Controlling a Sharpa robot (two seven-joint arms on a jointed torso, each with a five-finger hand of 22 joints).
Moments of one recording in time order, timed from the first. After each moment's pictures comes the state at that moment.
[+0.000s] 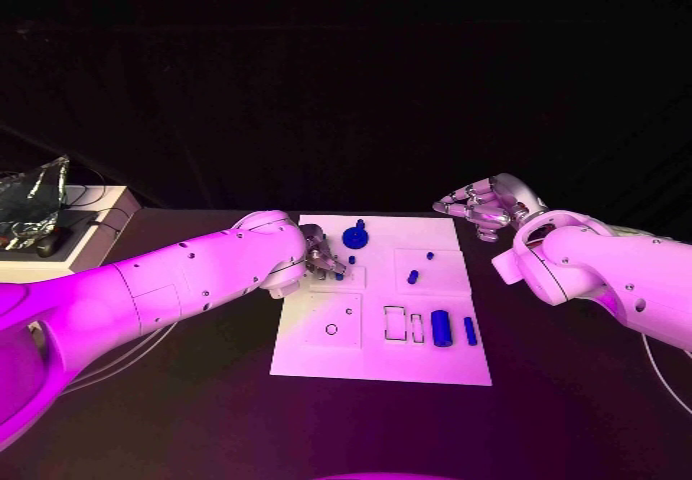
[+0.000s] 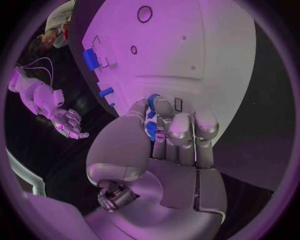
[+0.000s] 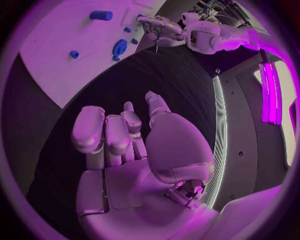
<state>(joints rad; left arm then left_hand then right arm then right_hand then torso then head) 1.22 -0.51 -0.01 1.17 -1.09 0.01 -0.58 1.20 -0.02 -0.07 0.11 0.48 1.14 -0.04 0.41 0.79 1.30 -0.09 0.83 0.72 1.41 -0.12 1.22 0.99 0.08 1.25 -0.10 1.20 1.23 1.29 -0.83 -0.09 1.44 -0.75 -0.56 -0.02 1.17 -0.02 -0.09 0.03 0.47 1.07 0.11 0.07 0.30 1.24 0.01 1.06 1.23 1.44 -0.06 1.21 0.99 0.09 1.46 -0.06 1.00 1.31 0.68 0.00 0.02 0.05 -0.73</state>
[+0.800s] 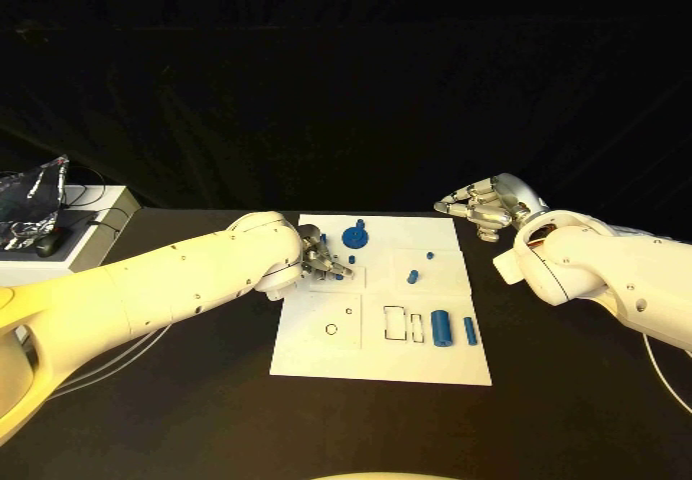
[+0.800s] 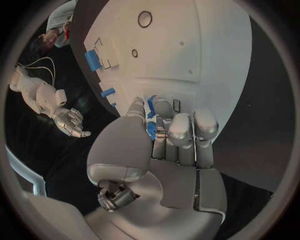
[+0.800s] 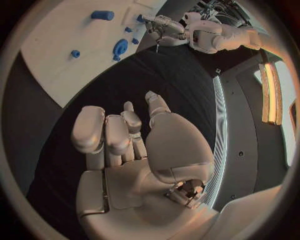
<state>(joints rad) 1.22 -0.54 -0.01 1.22 -1.09 -0.01 -0.59 1.16 -0.03 -0.17 0.18 0.21 1.15 -0.04 0.43 0.81 1.30 -0.09 0.84 0.72 1.41 -0.12 1.22 0.99 0.08 1.26 -0.10 1.19 1.25 1.29 -0.84 -0.09 1.44 -0.75 -0.57 -0.02 1.17 -0.02 -0.09 0.03 0.47 1.07 0.11 0.07 0.30 1.24 0.01 1.06 1.23 1.44 -0.06 1.21 0.99 0.09 1.46 -0.06 1.00 1.31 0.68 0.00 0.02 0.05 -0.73</state>
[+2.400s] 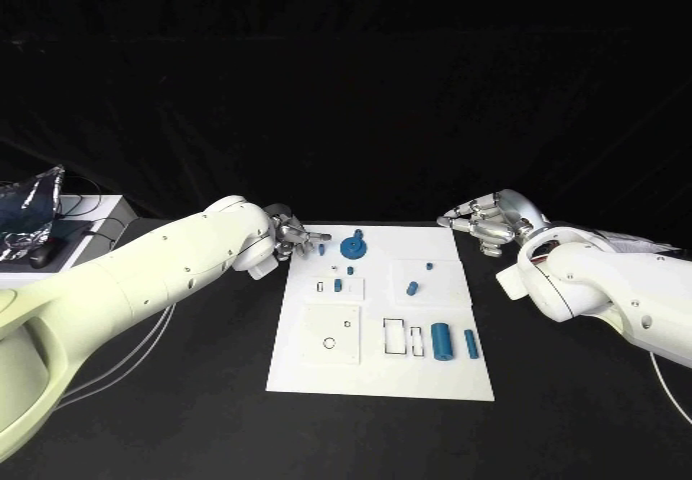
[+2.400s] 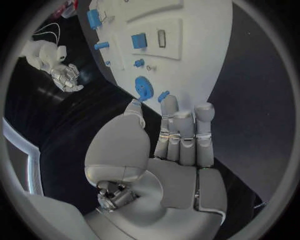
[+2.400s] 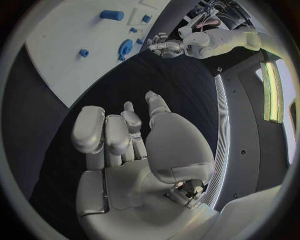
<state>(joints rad) 1.24 -0.50 0.10 0.92 -0.98 0.00 -0.42 1.15 -0.06 -0.14 0.29 0.23 0.98 0.04 0.47 0.69 1.17 -0.02 0.85 0.41 1.32 -0.08 1.17 0.82 0.12 1.17 -0.05 0.98 1.21 1.29 -0.85 -0.09 1.45 -0.74 -0.57 -0.01 1.17 -0.02 -0.09 0.03 0.47 1.07 0.11 0.07 0.30 1.24 0.01 1.06 1.23 1.44 -0.06 1.21 0.99 0.09 1.46 -0.06 1.00 1.31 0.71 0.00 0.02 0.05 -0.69</state>
